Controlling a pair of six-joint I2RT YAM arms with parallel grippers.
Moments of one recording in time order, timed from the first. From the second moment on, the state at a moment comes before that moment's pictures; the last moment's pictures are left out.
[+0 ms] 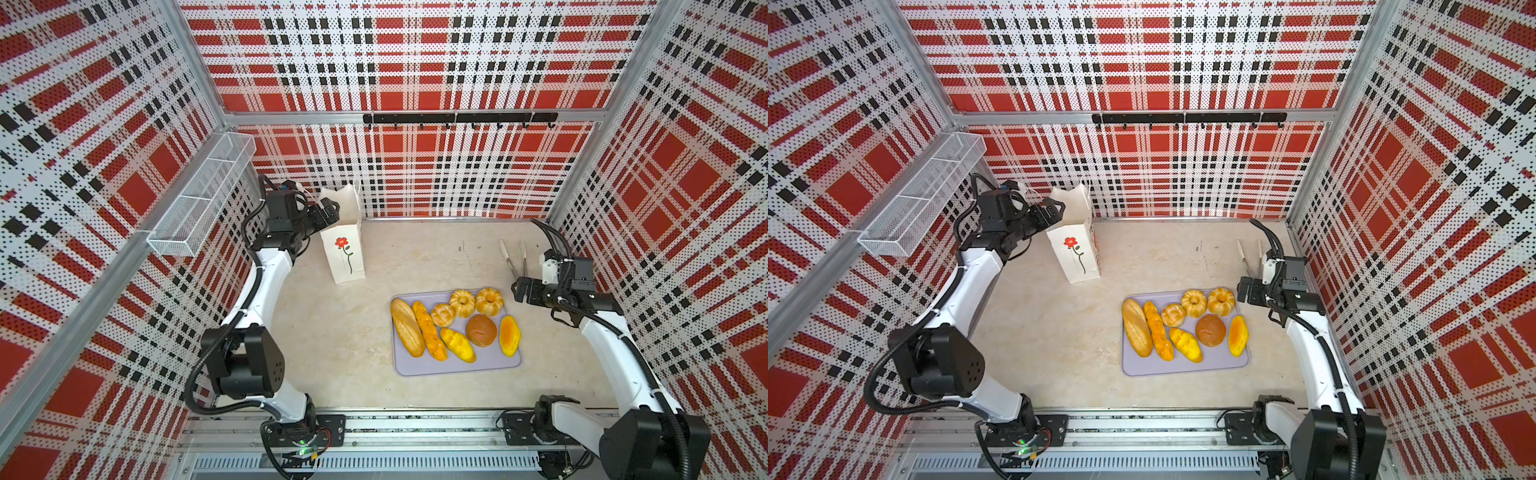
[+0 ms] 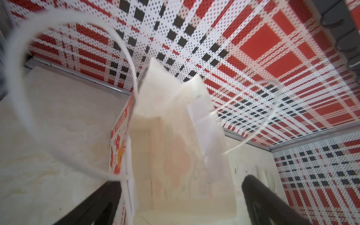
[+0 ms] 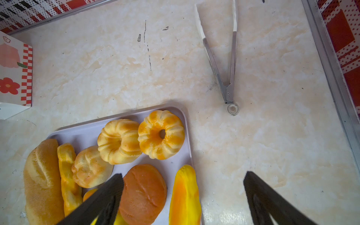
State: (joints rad) left arm 0.05 1.56 1.48 -0.32 0.29 -0.45; right arm -0.10 1.11 0.93 -0.67 -0.17 0.11
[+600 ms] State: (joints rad) left arm 0.09 0.83 0.52 0.18 0.21 -0.25; right arm -0.10 0.85 0.61 -0.20 -0.06 0.05
